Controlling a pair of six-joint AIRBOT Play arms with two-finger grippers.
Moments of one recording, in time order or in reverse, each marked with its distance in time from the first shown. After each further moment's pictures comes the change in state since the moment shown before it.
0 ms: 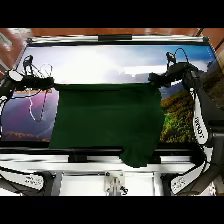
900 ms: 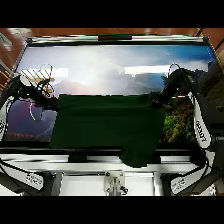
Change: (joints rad) left arm -0.005 -0.090 -0.001 0.223 -0.468 -0.044; right arm 0.017 0.046 -0.139 -0.163 -0.383 0.172
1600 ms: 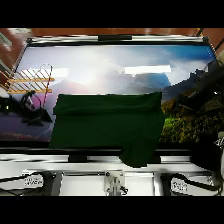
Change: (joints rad) left arm 0.194 0.333 -0.375 -0.113 -0.155 0.055; right arm -0.241 0.386 -0.206 -0.024 -0.185 -0.108
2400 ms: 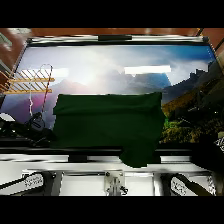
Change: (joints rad) left arm 0.087 0.105 -0.389 -0.080 0.126 0.132; right arm -0.068 0.176 -0.293 0.095 0.147 -0.086
